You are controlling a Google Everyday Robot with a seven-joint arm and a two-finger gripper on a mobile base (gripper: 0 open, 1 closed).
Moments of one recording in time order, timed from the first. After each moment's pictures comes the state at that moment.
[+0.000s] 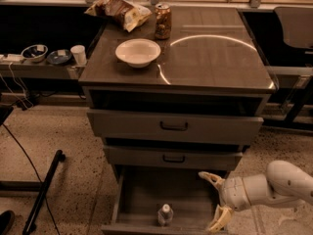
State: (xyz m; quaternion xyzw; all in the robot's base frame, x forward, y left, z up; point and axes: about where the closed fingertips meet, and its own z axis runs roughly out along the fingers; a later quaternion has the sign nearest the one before) arm 0.395 -0.154 0.519 -0.57 0.65 0.37 0.34
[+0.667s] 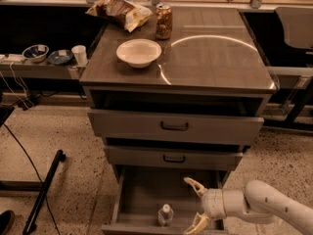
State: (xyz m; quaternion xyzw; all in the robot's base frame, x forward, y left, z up) arm 0.409 -0.101 0.446 -0.56 0.63 0.35 0.41
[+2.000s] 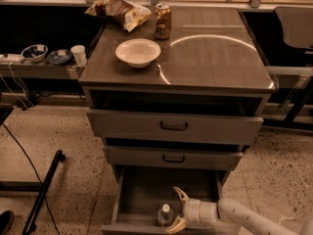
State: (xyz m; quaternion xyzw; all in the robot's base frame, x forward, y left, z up) arm 0.457 -0.063 0.263 -0.50 0.66 0.34 0.44
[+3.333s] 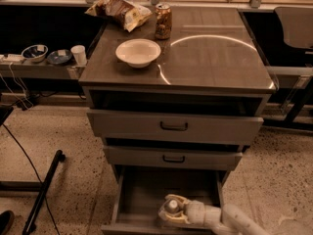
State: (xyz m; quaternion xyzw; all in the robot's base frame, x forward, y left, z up) arm 0.456 -0.060 0.289 -0.43 0.57 0.44 0.55
